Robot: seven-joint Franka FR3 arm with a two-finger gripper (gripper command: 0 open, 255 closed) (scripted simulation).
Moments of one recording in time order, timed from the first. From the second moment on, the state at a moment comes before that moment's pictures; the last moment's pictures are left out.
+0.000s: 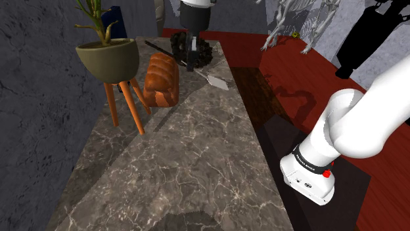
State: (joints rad) arm 0.37 -0.22 0.17 -2.00 0.07 1.85 -0.42
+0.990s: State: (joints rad) arm 0.23 -0.15 -0.05 -1.94 0.04 1.83 -0.77
